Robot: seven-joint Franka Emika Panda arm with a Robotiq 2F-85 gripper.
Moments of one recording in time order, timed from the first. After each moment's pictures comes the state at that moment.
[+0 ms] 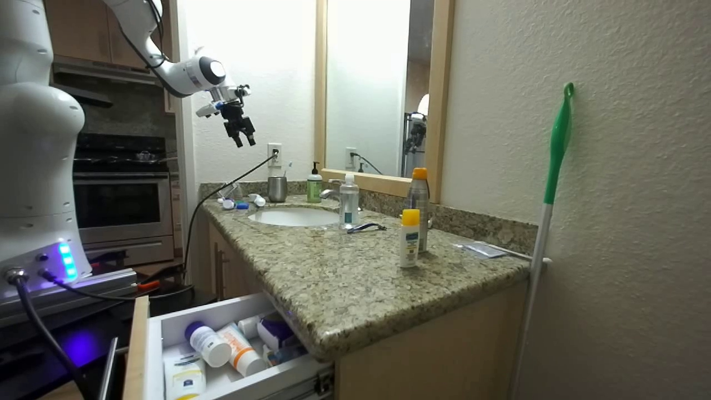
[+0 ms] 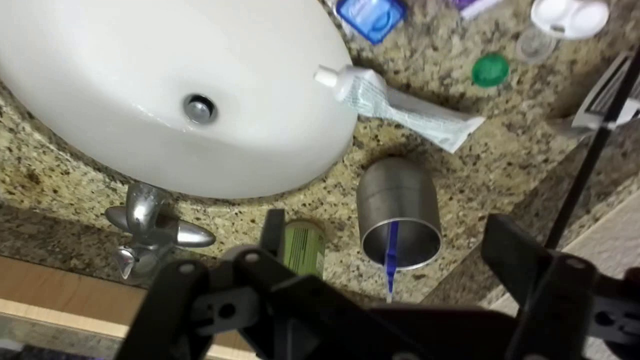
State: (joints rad) arm -0.03 -0.04 0.13 -2.16 -0.33 2.45 0.57
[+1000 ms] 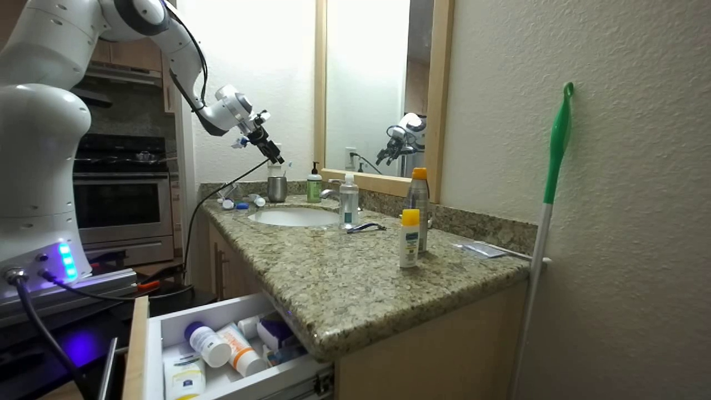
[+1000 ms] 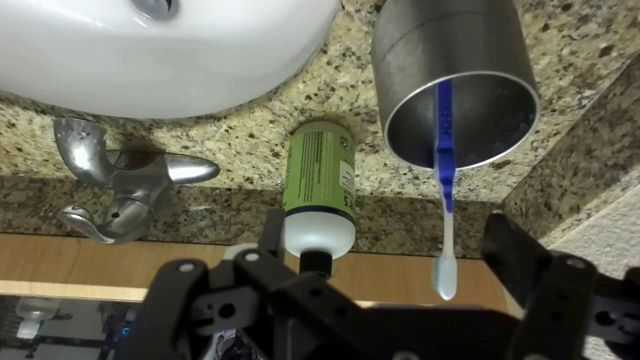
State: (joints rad) arm 0.10 0.39 -0.06 -1.83 -0.83 2.64 1.22
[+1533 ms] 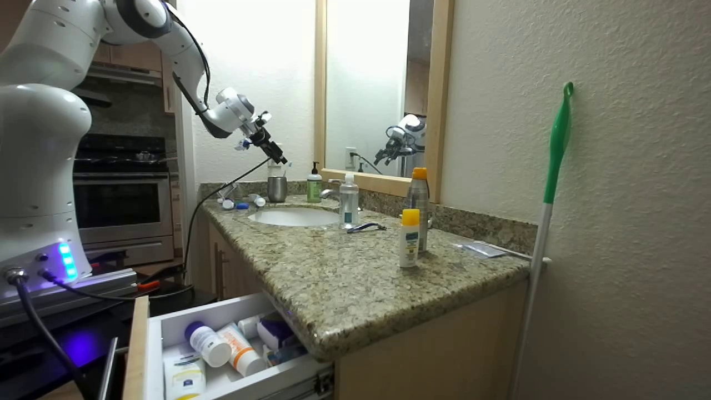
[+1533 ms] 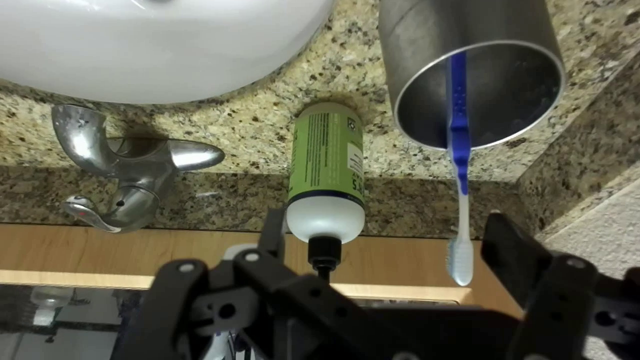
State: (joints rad) arm 0.11 0.41 -0.08 -1.80 -0.91 2.66 1.32
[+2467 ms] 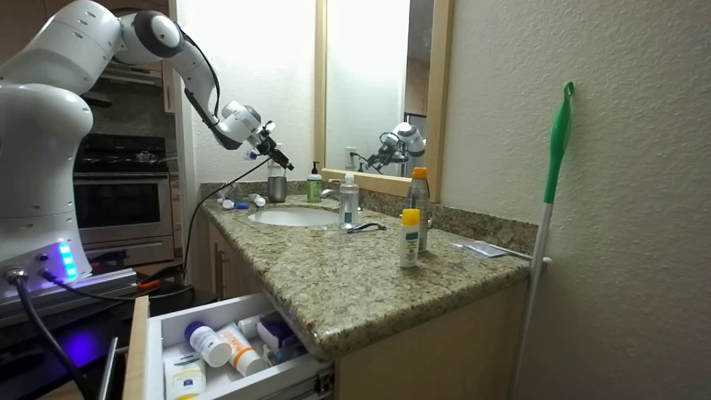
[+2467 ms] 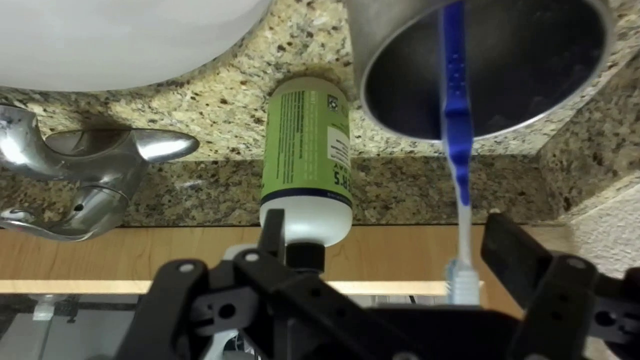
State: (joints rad) arm 0.15 0.58 -0.14 -1.63 -1.05 2.67 1.52
